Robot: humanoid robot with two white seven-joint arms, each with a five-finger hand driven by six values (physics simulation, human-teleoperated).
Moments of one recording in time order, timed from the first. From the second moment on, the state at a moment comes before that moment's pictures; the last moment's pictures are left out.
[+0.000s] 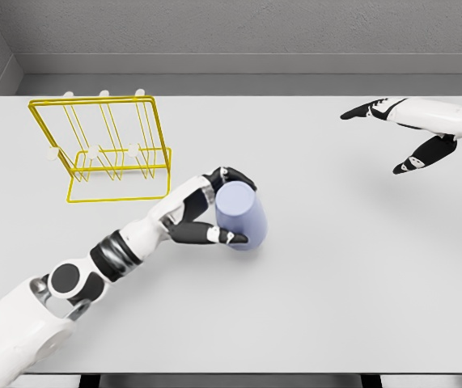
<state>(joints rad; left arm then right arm) -0.29 0.51 -0.74 -1.70 0.60 -0.26 -0.21 -0.77 -0.94 0.71 -1.33 -0.11 -0.58 0.61</state>
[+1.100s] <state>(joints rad) -0.51 0.80 -0.63 -1.69 0.90 -0.24 -0.22 -0.77 -0.94 0.71 -1.33 -0.11 -0.58 0.61</state>
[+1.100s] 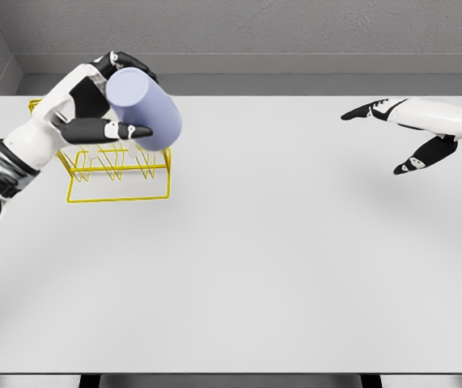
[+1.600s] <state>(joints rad) -0.50 0.81 -0.60 -1.61 0.90 -0.24 -0.22 -0.77 -0.94 0.71 -1.33 -0.11 -0.58 0.61</state>
